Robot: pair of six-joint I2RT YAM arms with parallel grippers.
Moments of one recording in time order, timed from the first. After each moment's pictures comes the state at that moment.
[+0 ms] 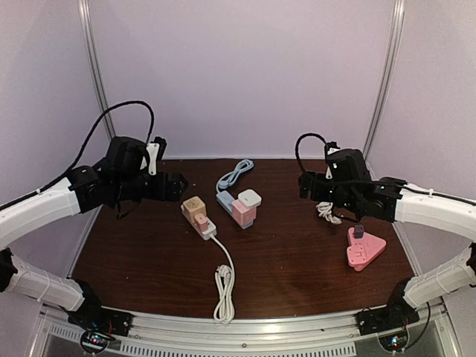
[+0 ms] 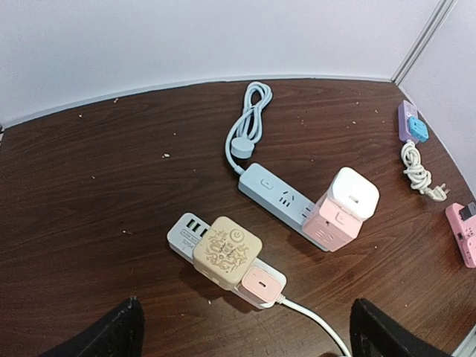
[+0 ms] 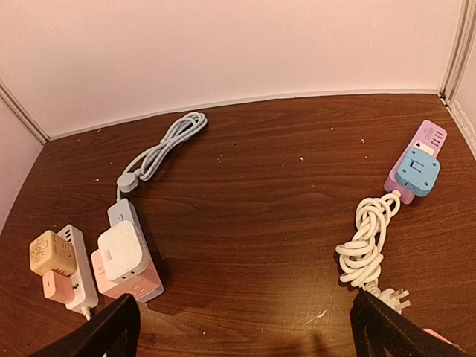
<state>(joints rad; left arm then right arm) -0.70 1.20 1.02 -0.41 -0.19 -0.35 0.75 1.25 0.94 -0.24 0.47 0.55</state>
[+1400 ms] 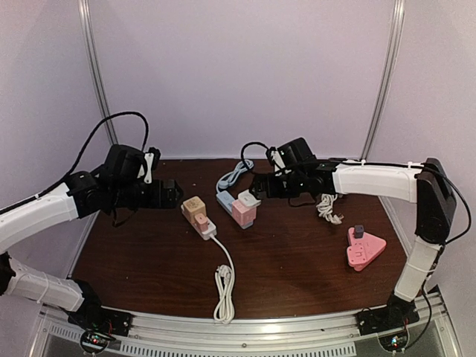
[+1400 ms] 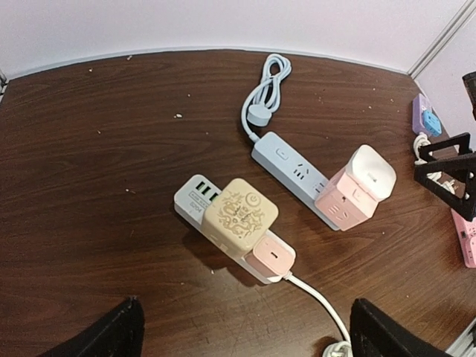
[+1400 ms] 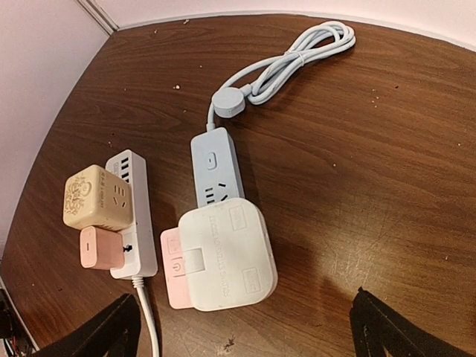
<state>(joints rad) -0.69 1.17 0.97 -0.47 -0.19 -0.46 0.73 1.78 1.34 -0.26 0.02 0.45</state>
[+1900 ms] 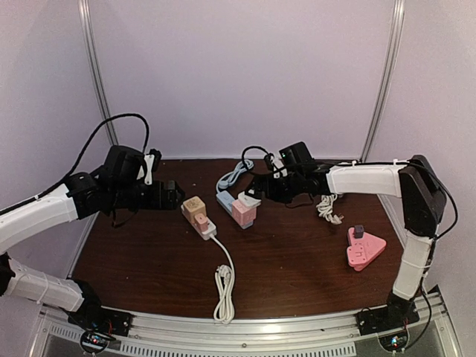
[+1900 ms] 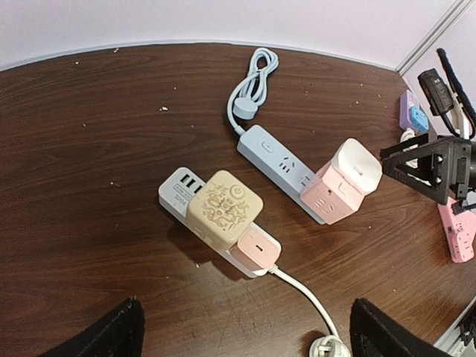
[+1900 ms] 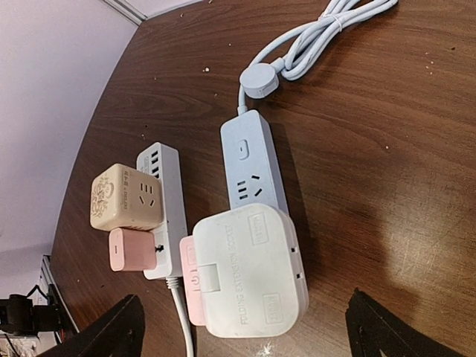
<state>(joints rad) -0.69 1.16 0.96 -0.46 -0.13 -0.49 0.65 1.87 1.34 -0.16 -0.24 0.55</state>
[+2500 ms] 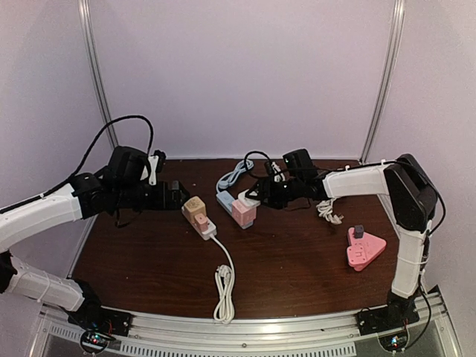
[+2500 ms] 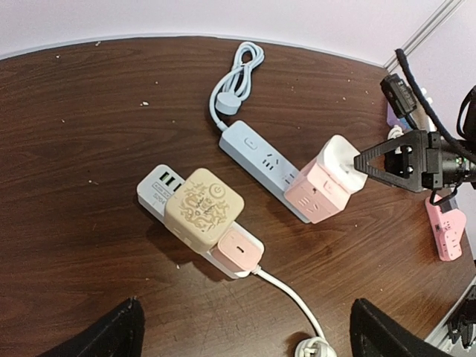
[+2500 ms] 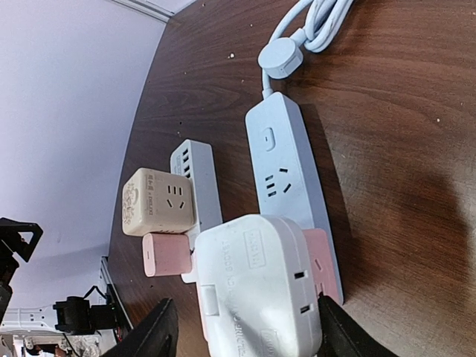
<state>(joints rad) -0.69 1.19 0.95 -0.42 -0.08 -0.51 0.59 1.96 1.30 0.03 -0.48 0.71</state>
